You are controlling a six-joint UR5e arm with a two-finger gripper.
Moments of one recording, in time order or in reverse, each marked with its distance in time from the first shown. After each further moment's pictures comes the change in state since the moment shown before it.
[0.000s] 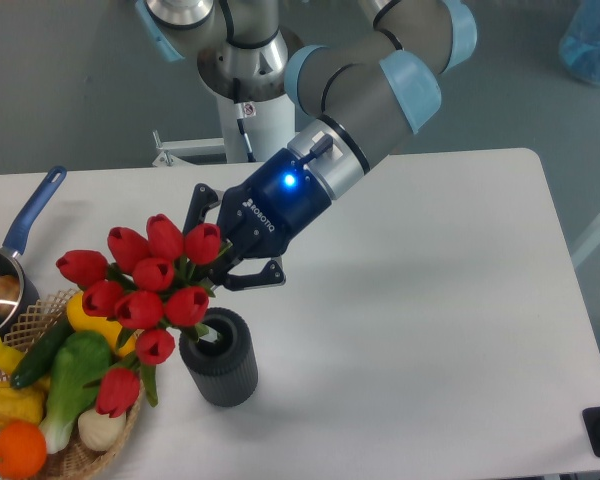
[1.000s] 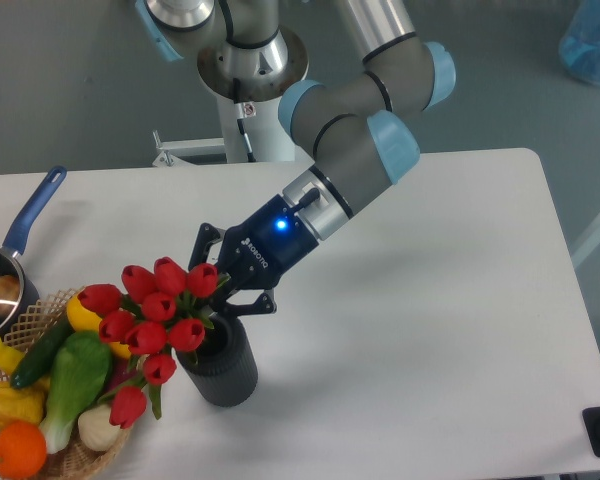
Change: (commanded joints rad) arm -0.009 -0.061 -0.140 0.000 0.021 0.236
